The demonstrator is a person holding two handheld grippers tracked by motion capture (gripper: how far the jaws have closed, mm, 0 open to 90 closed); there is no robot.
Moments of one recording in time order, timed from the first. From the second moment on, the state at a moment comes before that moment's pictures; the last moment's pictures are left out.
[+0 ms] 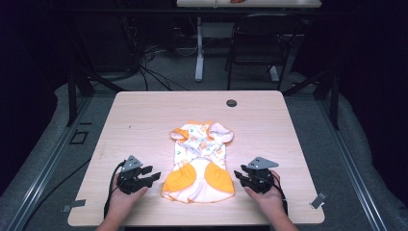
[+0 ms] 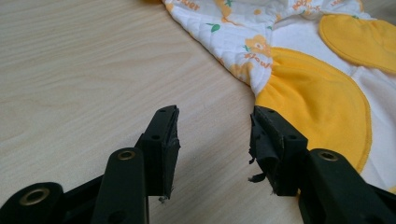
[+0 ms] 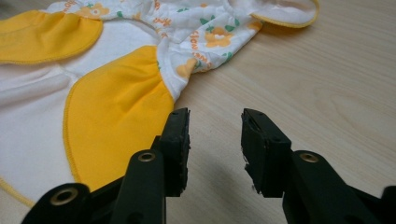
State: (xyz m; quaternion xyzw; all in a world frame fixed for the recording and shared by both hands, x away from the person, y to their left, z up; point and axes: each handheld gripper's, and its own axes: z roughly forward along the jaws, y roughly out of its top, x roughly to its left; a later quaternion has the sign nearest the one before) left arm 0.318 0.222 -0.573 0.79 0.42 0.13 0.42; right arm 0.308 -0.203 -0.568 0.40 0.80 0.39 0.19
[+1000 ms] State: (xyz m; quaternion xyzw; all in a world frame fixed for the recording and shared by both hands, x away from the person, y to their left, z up) left arm 0.309 0.163 -0.580 0.86 0.32 0.11 0.38; right arm 0.311 -0.155 -0.581 0.33 0.85 0.38 0.14
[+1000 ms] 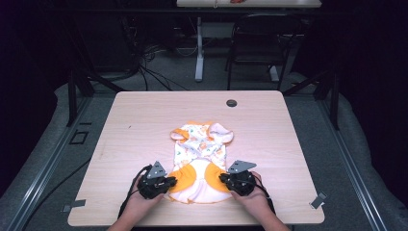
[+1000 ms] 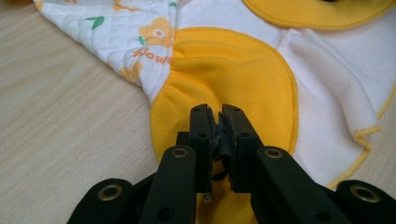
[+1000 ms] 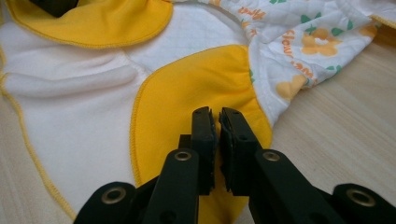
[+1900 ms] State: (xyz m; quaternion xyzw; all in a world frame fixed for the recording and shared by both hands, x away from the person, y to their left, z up) left arm 0.272 0.166 -0.562 0.90 0.28 0.06 0.34; right arm 0.271 -0.148 -0.567 0.29 0.89 0.34 0.08
